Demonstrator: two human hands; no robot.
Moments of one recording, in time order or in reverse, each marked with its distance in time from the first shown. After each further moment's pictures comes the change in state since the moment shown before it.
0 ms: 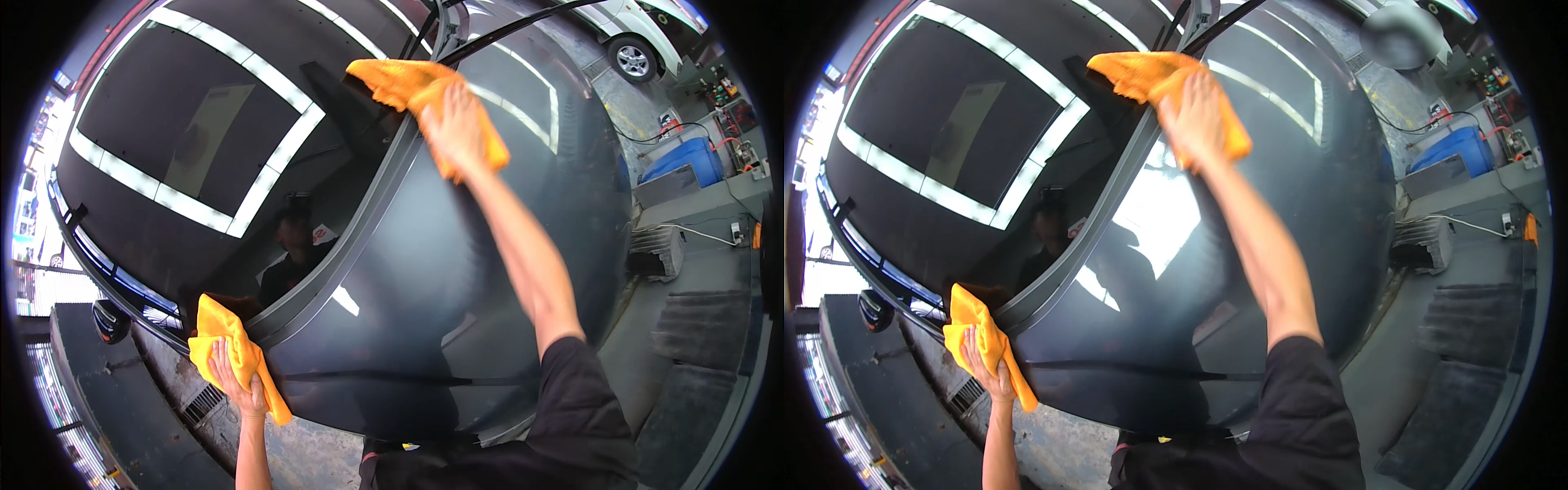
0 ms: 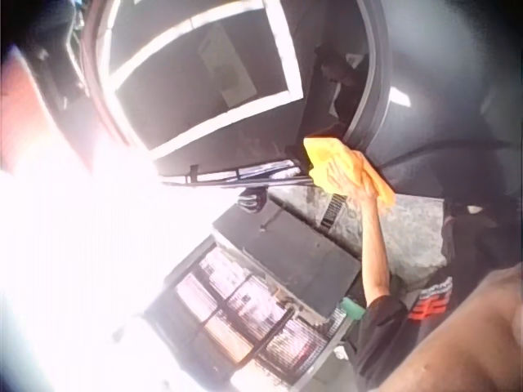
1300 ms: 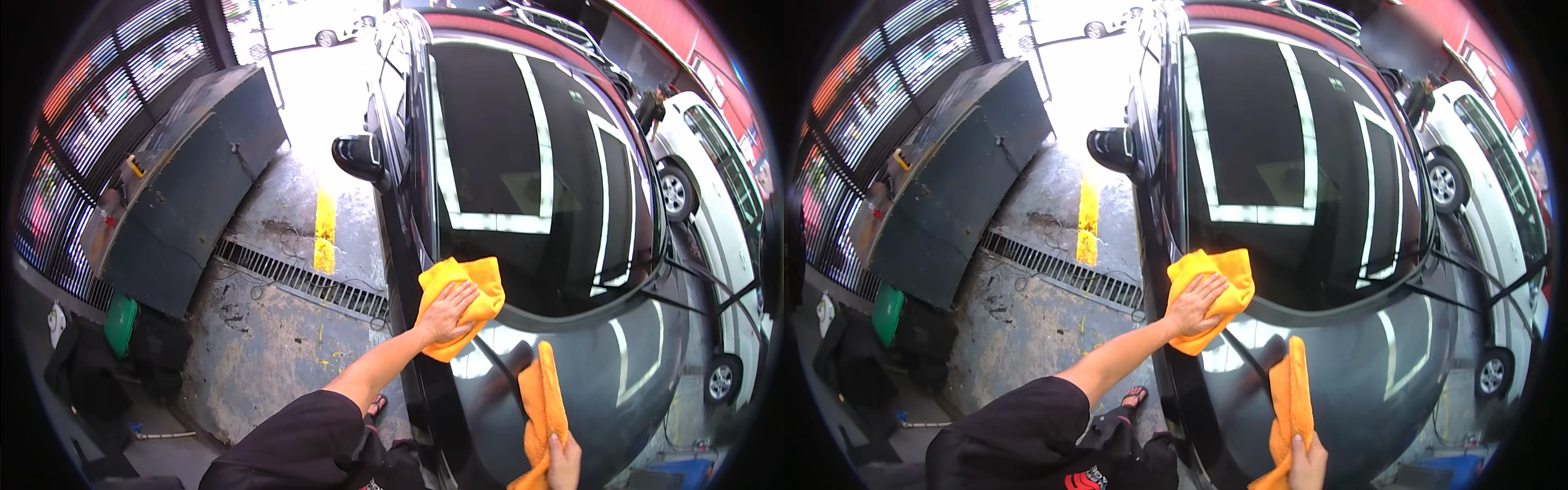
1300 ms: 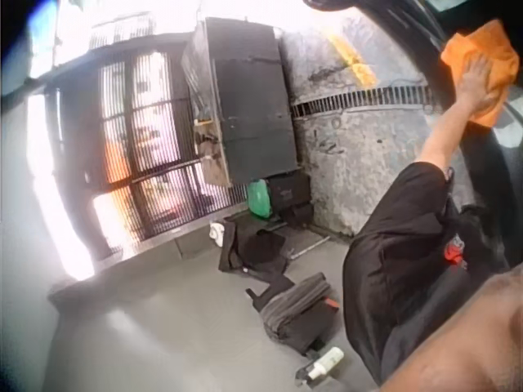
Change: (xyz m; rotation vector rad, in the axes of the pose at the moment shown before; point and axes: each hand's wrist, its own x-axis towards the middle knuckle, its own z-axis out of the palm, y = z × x) left_hand -0.044 -0.030 0.011 -0.271 0.119 -0.008; right_hand -0.340 -0.236 -0.423 0.670 -0.837 0.176
